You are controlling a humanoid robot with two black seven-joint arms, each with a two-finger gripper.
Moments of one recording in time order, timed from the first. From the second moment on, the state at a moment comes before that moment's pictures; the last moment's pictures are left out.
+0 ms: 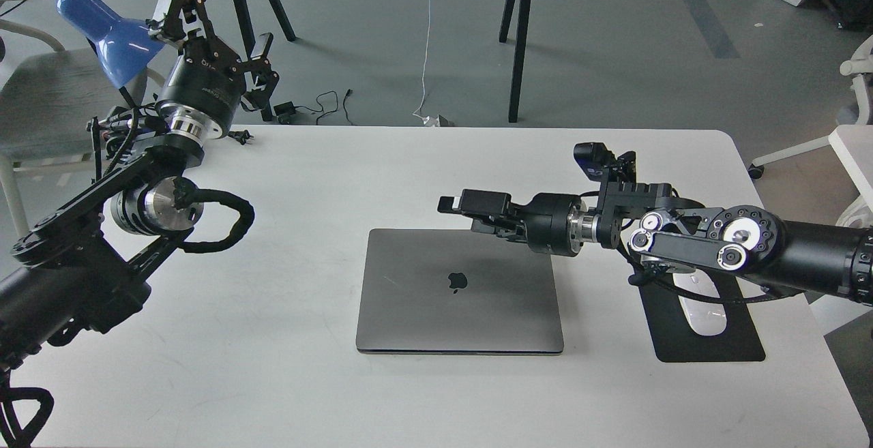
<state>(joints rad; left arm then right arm) -0.70 0.43 -0.77 -1.12 0.09 0.00 -0.49 1.20 -0.38 -0.15 1.08 -0.63 0.17 0.43</state>
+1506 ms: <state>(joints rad) -0.70 0.39 -0.78 -1.13 0.08 0.05 -0.49 0.92 -0.34 0.51 0.68 -0.15 0.12 0.45</state>
